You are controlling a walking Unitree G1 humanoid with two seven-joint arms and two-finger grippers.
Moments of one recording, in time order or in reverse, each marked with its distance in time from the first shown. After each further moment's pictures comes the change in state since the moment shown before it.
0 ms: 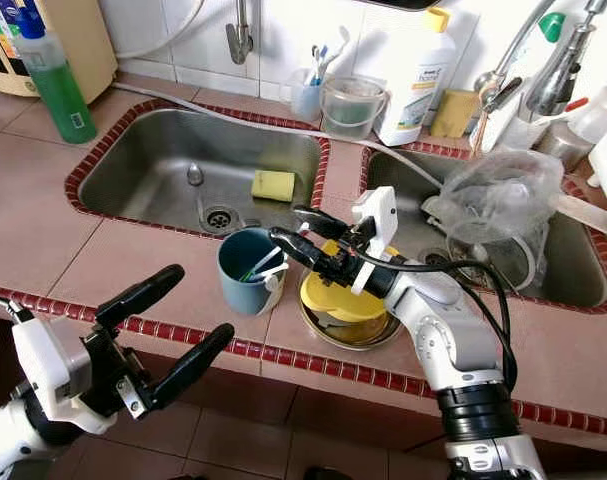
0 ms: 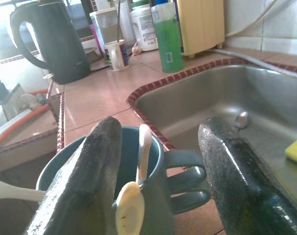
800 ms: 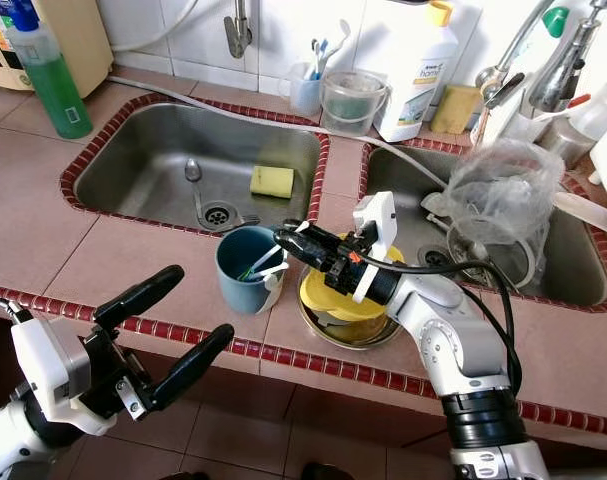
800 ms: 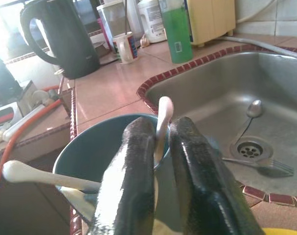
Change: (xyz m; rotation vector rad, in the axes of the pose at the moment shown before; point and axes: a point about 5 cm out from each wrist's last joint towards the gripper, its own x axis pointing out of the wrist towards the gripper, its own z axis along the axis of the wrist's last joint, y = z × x) left arm -0.001 -0.001 0.000 -0.012 0.008 -0.003; right arm -0.006 0.005 0.000 0.035 0.024 0.034
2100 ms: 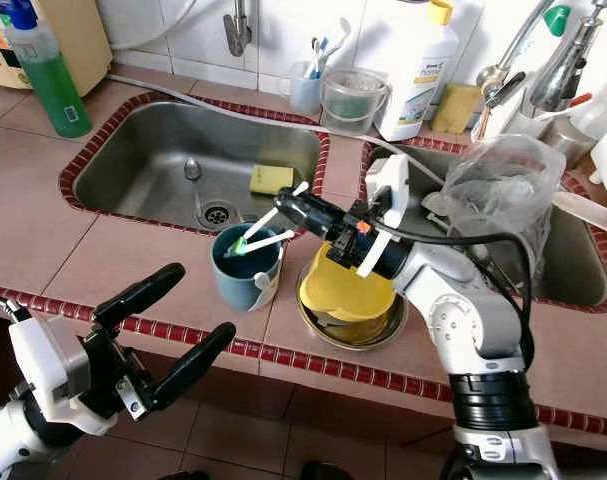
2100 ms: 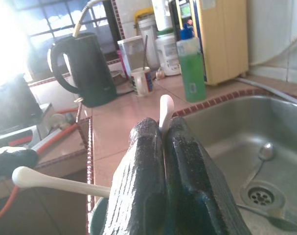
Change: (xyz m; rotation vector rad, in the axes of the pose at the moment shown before) left arm 0.002 -0.001 0.004 0.008 -0.015 0.000; right arm 0.007 0.012 0.048 -0.036 -0.105 0.088
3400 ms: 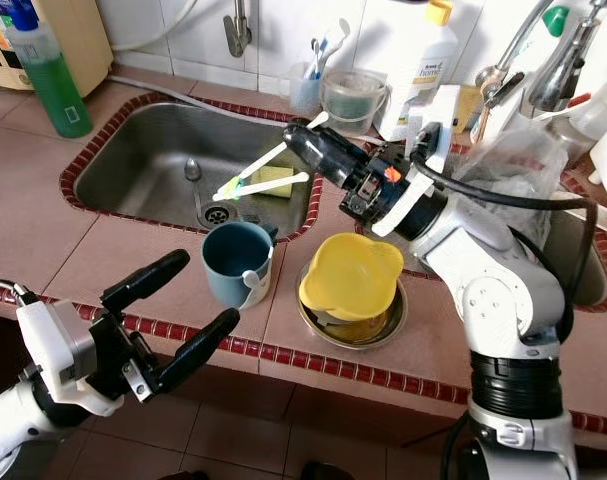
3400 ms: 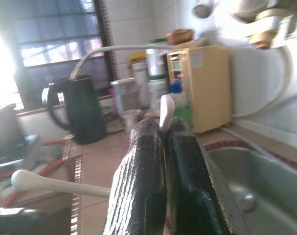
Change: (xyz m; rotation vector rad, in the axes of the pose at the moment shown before) left arm 0.016 0.015 -0.004 0.011 -0.035 0.004; right arm 0.005 -0.002 0.050 -0.098 -0.144 -0.063
